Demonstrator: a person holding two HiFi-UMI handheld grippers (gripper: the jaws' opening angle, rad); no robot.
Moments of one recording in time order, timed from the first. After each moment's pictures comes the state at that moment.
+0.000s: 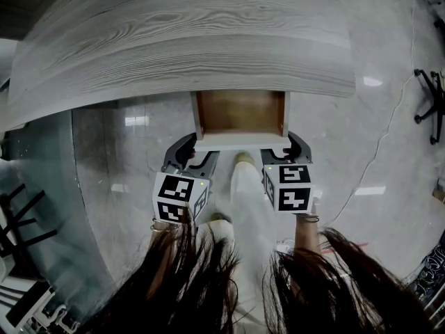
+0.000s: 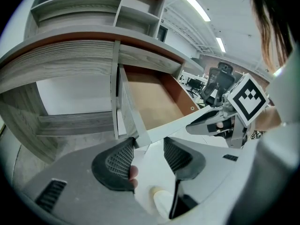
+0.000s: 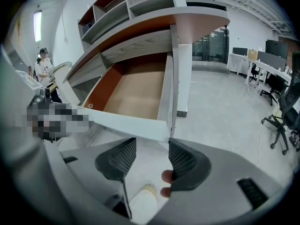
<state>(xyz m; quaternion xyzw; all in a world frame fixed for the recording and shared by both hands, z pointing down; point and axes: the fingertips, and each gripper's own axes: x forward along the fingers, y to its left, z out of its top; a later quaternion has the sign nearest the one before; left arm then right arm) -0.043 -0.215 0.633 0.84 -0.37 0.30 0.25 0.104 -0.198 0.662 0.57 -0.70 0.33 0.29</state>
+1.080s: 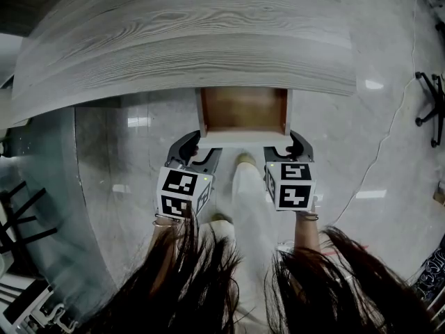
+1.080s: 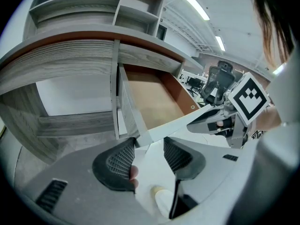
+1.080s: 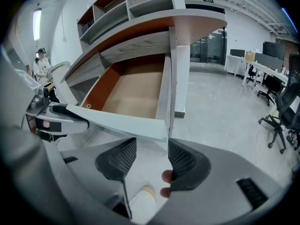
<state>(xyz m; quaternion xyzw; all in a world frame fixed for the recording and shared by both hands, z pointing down) -0.043 -0.216 0.633 0.84 -0.37 0.31 0.25 0.107 -0.198 0.662 0.58 -0.69 0.32 0.29</state>
